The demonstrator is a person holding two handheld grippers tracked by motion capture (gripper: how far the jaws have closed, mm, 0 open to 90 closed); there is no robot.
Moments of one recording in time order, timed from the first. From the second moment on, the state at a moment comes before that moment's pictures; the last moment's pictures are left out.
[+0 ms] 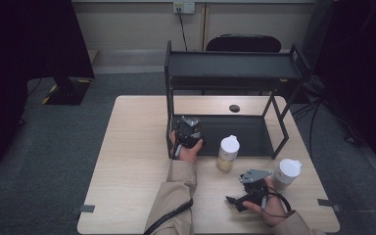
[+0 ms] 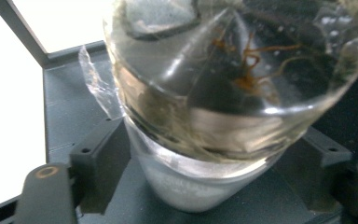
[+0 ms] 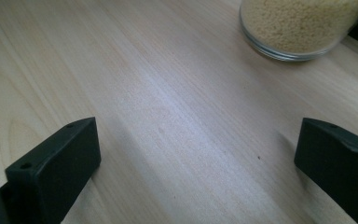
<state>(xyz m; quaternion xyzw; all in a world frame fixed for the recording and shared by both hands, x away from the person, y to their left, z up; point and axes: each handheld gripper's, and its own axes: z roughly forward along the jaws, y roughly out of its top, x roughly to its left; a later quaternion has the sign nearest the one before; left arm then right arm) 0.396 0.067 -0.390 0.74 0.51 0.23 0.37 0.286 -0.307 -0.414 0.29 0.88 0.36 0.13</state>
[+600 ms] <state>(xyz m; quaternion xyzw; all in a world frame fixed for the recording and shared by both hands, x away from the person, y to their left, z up) 0.383 0.066 -0.393 0.75 0.50 0.22 0.38 0.286 -0.307 -0.414 0.29 0.88 0.36 0.13</state>
